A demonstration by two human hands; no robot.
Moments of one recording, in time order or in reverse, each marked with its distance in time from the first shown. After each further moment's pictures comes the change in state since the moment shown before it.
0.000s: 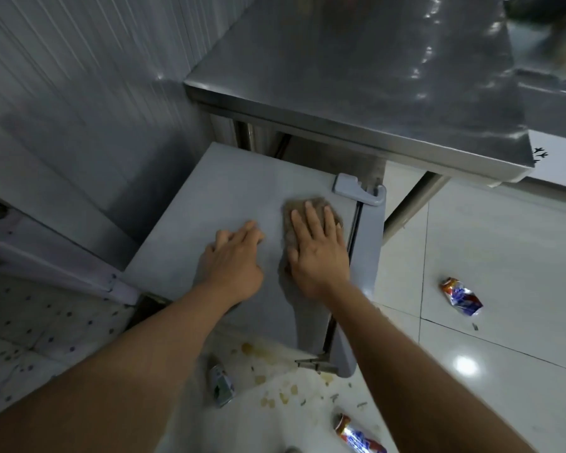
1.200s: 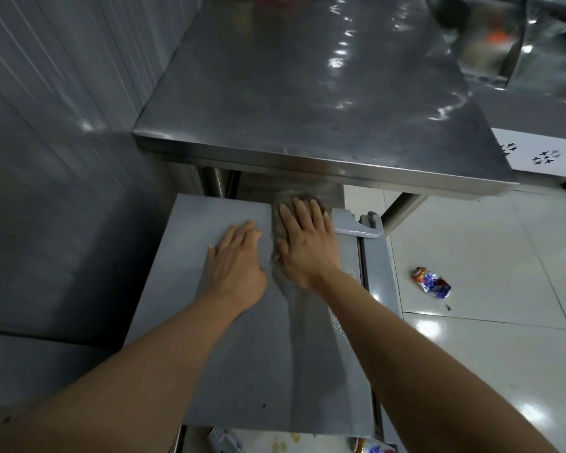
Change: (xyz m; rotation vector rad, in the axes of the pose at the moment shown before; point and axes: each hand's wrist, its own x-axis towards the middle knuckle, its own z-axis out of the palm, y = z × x) left_hand 0.114 -0.020 -0.022 -0.129 -0.031 0.186; right_hand 0.113 -0.008 0.000 -0.086 0.100 0.169
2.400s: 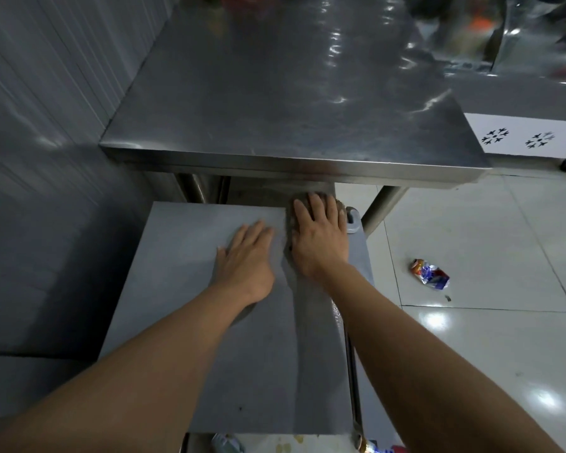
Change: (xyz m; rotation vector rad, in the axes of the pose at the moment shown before) left_hand 0.017 0.040 0.019 0.070 -0.167 0.026; right_hand -0.006 0.041 -0.017 0.049 0.065 0.167
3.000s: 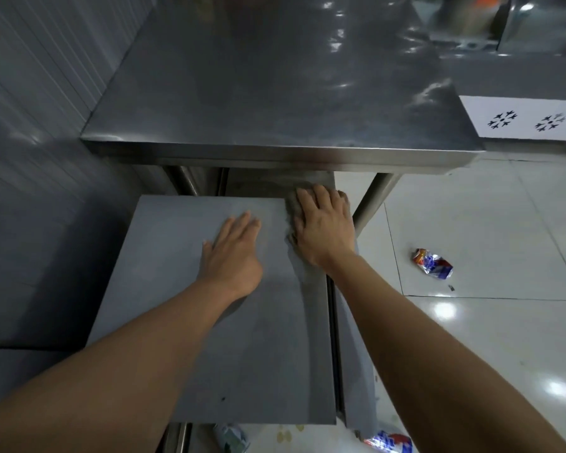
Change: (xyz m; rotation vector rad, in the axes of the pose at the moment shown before) left_hand 0.004 0.000 0.011 0.029 0.047 -0.030; right_hand -0.003 0.034 -0.009 -0.004 -0.009 -0.031
